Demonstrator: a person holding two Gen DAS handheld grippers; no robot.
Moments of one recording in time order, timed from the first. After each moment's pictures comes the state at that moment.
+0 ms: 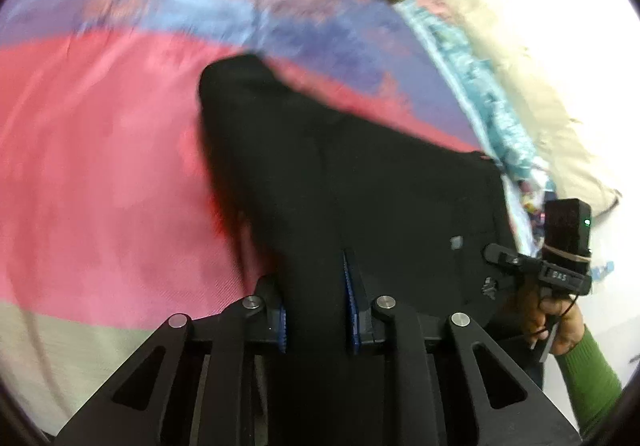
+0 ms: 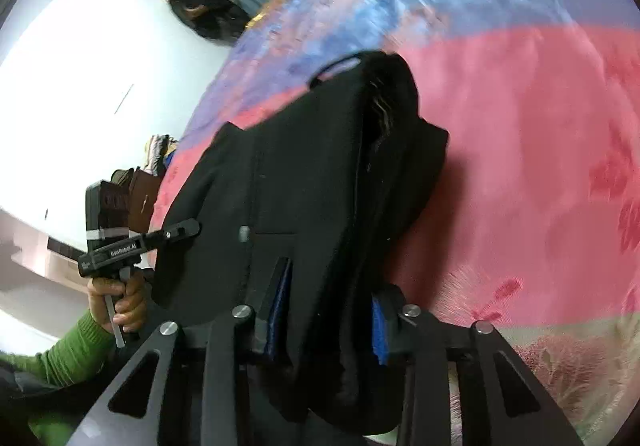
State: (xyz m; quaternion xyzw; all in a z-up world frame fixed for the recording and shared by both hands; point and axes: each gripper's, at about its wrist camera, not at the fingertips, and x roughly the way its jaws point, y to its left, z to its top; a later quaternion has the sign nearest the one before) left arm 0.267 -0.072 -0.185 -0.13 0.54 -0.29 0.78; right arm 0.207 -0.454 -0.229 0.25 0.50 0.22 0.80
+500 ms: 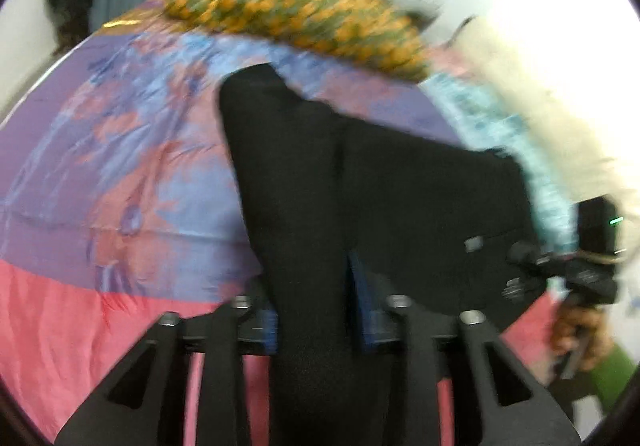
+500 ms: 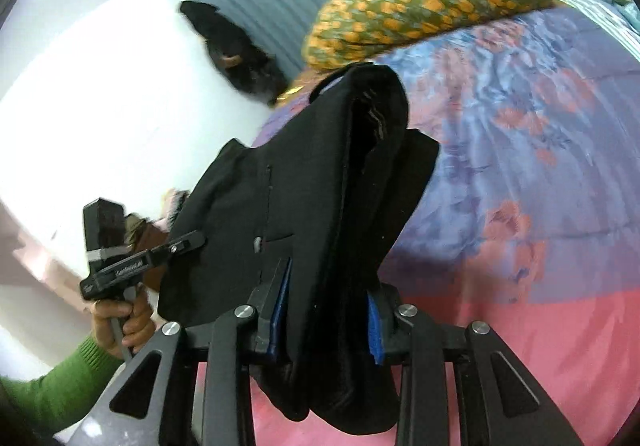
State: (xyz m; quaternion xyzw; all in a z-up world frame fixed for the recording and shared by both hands) left arm 0.455 -0.086 -0.153 -0.05 0.46 -0.21 0.86; right arm 0.393 -0.439 -0.172 0.25 0.40 0.22 0.85
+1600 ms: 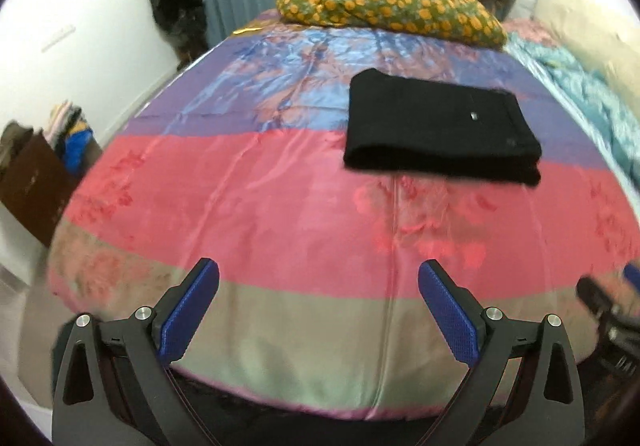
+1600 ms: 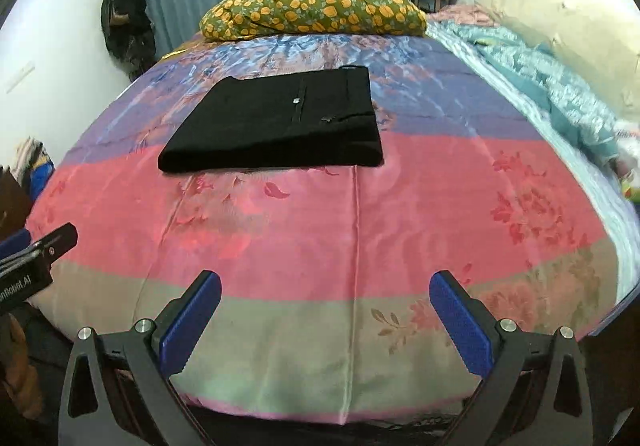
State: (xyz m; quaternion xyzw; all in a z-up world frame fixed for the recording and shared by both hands) left arm 0.199 -0.073 -0.135 0.05 0.43 0.00 0.90; right arm 0.143 -0.302 -0.160 0.05 0.43 -0.08 0.90
